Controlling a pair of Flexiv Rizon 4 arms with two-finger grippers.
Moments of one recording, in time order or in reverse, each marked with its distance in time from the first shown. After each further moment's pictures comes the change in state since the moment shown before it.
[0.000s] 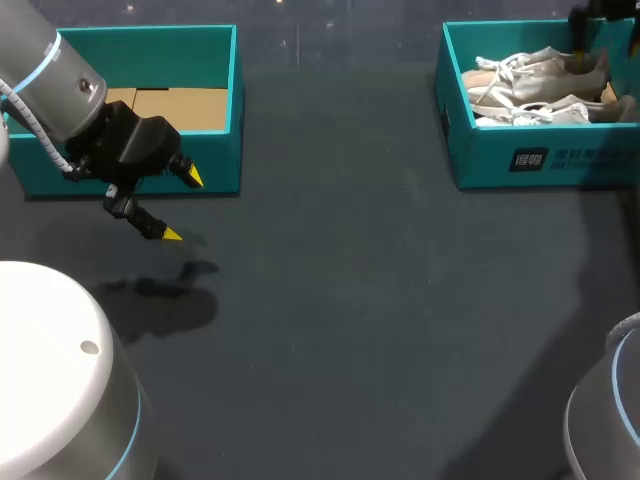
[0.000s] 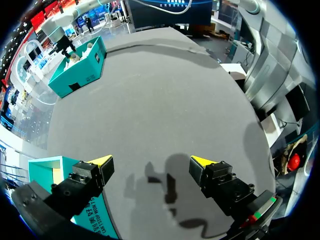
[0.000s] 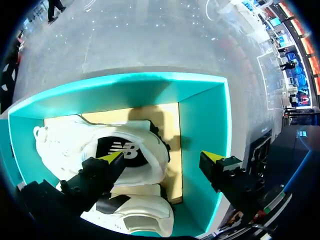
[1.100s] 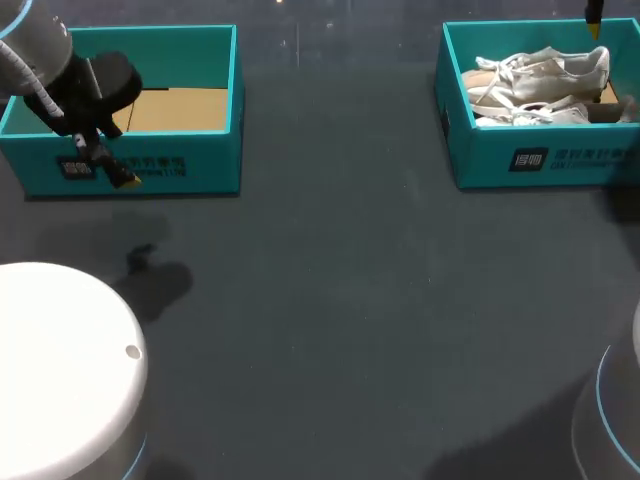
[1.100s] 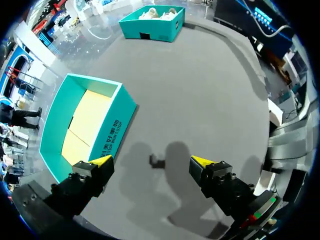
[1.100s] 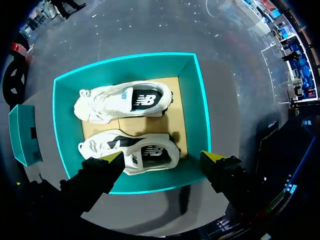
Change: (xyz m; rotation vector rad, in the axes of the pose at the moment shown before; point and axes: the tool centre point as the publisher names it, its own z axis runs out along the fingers) left arm -0.033 0.055 -0.085 -0.271 -0.244 -0.608; right arm 0.009 -0.097 -0.119 -0.002 0.086 0.041
